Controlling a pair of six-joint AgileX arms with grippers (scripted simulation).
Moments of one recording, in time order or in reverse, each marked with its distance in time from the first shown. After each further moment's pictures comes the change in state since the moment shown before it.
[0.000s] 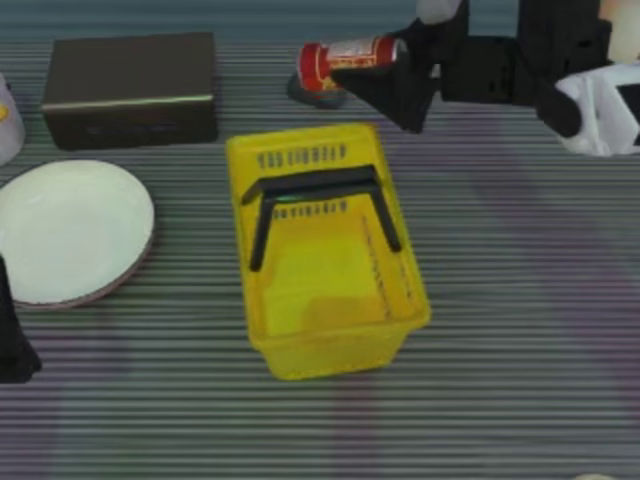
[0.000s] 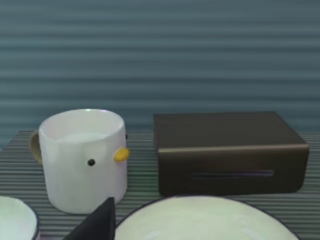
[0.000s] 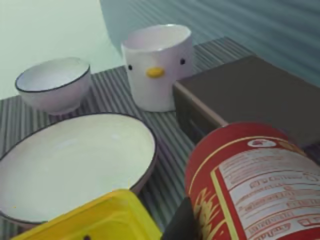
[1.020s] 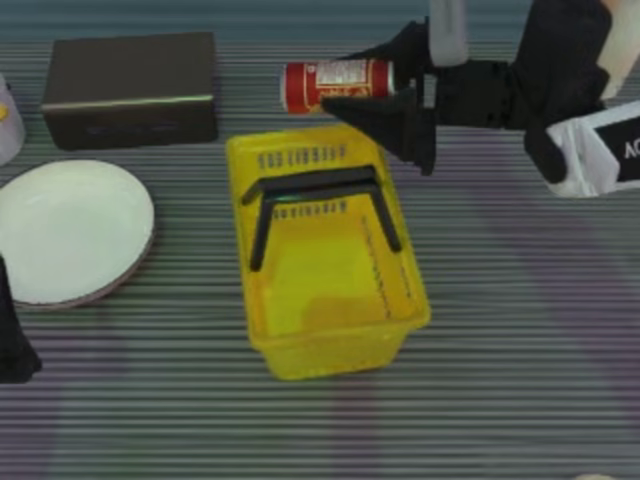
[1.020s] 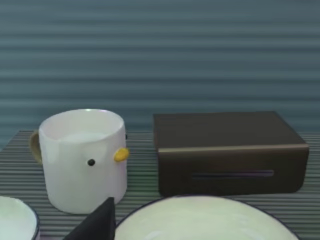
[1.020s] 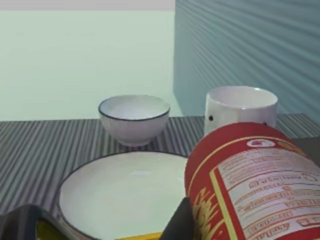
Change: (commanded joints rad) left arm 0.000 0.000 0.000 0.000 0.000 0.000; right arm 0.013 0.066 -0.095 0.461 -0.200 0.081
